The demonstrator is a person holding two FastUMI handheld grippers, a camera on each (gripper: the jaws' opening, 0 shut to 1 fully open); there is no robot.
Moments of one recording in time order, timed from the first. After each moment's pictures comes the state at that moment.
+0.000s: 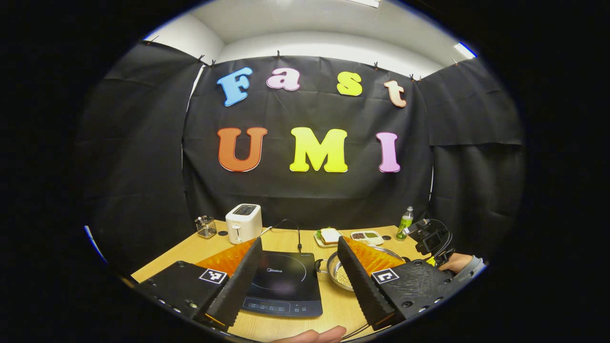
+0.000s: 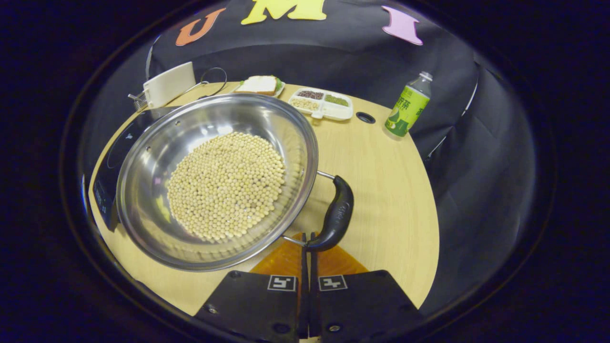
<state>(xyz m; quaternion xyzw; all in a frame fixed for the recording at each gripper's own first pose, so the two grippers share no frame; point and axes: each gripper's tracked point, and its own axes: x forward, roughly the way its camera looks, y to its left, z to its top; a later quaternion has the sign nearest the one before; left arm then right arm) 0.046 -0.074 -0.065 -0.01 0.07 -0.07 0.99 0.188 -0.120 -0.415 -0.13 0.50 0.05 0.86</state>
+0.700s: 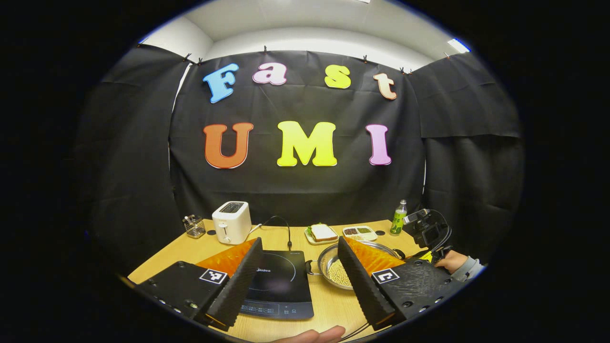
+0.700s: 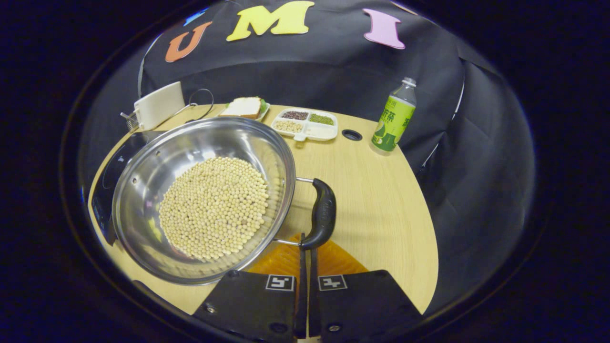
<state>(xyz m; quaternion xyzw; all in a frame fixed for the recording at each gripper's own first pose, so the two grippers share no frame) 0.064 -0.107 -0.085 -0.01 0.09 -0.10 0.99 0.219 -0.126 -0.408 -0.09 0.44 0.04 0.89</state>
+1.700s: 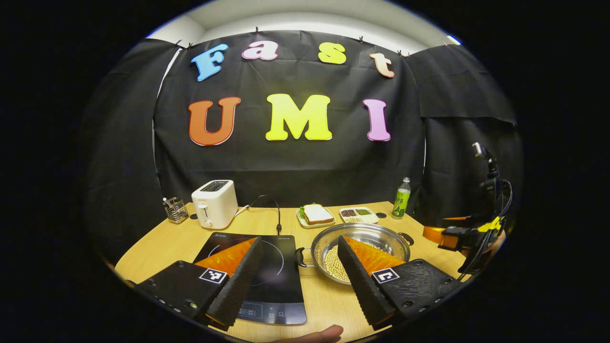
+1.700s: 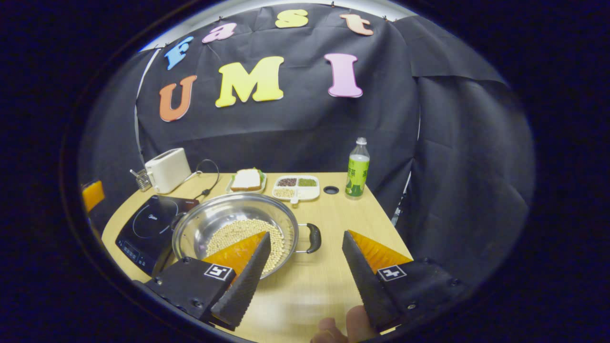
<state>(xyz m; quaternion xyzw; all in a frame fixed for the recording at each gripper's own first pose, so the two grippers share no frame) 0.113 -0.143 -0.167 0.01 0.15 -0.12 0.98 0.171 -0.107 -0.261 -0.01 0.26 0.00 0.96</state>
